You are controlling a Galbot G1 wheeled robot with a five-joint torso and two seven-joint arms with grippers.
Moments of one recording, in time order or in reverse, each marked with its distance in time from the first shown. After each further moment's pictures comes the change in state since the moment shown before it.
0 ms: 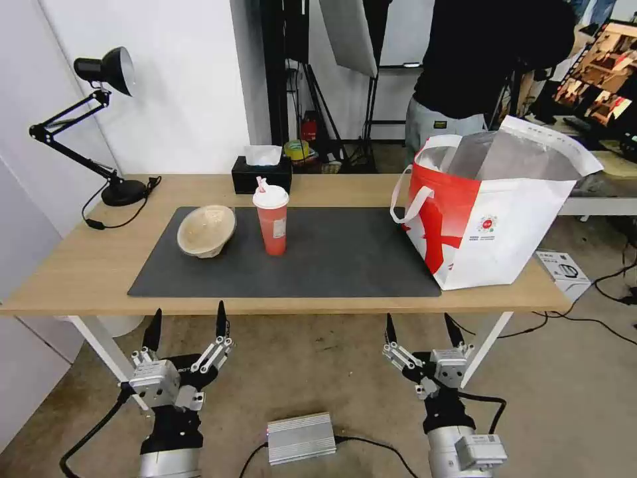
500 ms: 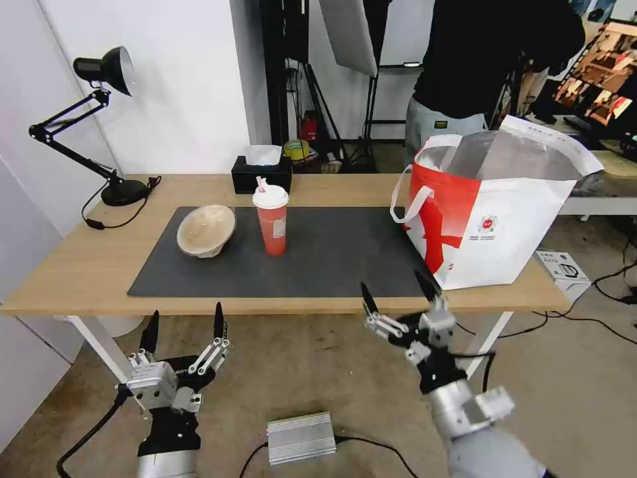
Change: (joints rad) left arm 0.012 0.000 -0.008 -0.003 -0.002 -0.005 -0.001; right arm 0.272 -0.151 0.057 -0.010 0.281 0.124 -0.445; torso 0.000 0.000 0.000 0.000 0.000
